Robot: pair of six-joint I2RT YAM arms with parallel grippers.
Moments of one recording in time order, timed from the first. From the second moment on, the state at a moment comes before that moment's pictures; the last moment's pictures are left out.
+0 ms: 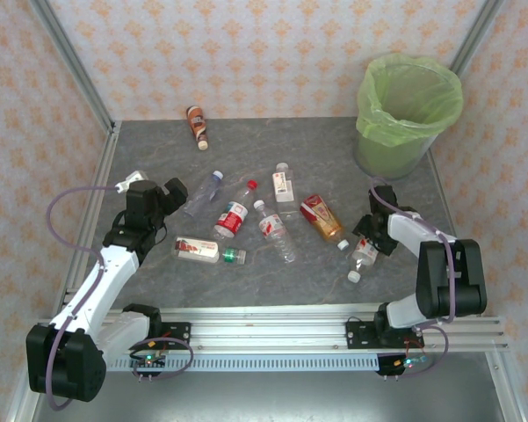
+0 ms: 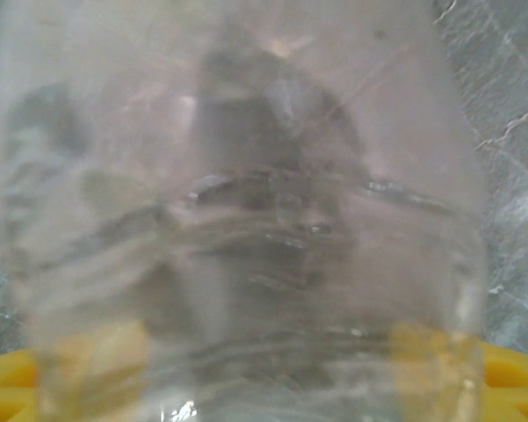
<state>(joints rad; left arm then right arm) -0.09 0.99 0.67 -0.27 -0.20 -0.70 0.03 1.45 0.72 -0.56 0.12 0.67</state>
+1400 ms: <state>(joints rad) -0.09 1.13 0.69 -0.20 -0.14 -0.75 0.04 0.86 0.70 -0.18 0.08 0.62</state>
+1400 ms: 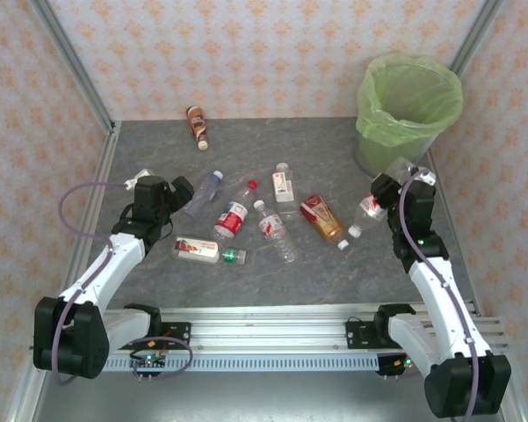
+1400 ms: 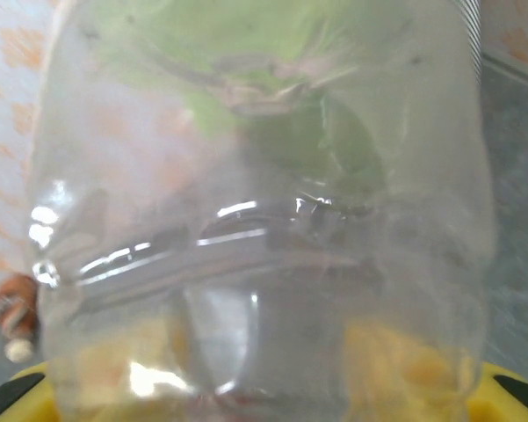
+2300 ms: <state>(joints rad) -0.11 1.17 0.69 -0.16 -0.05 -0.81 -0.01 1.41 1.32 0.28 0.20 0.56</state>
